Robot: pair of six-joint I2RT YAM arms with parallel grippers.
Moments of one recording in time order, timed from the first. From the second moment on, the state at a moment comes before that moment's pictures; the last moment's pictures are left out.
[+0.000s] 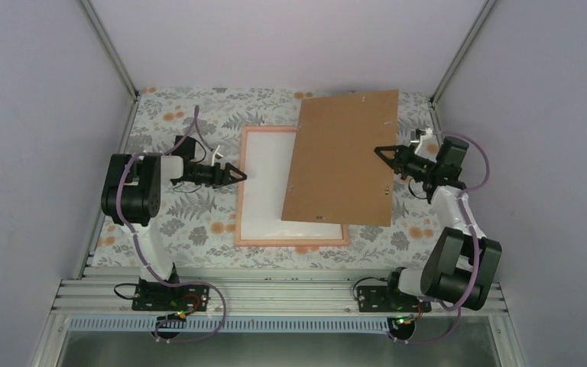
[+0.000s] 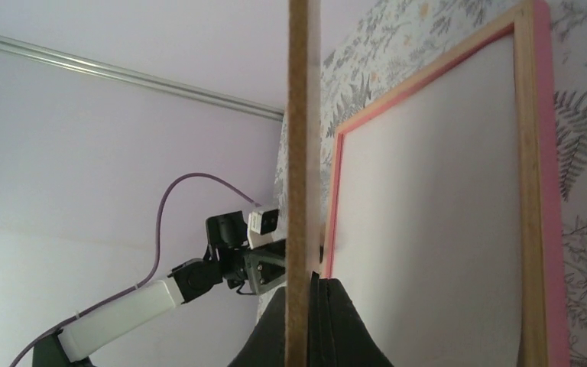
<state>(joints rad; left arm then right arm) -0.03 1.94 0.98 -0.26 1.07 0.00 -0.30 1.31 0.80 -0.03 -1.17 0.68</state>
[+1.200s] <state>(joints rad) 0.14 1.90 0.98 -0.12 1.01 -0.15 0.07 1.67 0.67 0.68 -1.06 1.12</state>
